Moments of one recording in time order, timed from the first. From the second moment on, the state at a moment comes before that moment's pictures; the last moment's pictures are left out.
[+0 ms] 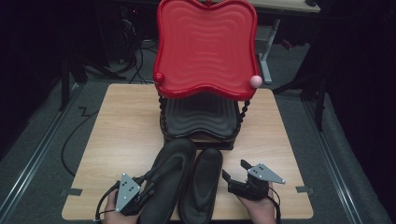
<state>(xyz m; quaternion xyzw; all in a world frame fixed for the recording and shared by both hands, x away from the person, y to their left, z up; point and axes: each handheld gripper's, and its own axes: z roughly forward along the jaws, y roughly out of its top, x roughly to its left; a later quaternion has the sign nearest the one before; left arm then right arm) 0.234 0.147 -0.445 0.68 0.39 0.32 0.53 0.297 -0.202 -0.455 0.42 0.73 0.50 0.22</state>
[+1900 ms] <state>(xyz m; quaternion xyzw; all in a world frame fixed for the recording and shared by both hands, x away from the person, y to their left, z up) 0.366 0.056 -0.424 0.60 0.39 0.41 0.55 0.380 -0.109 -0.420 0.44 0.66 0.51 0.35</state>
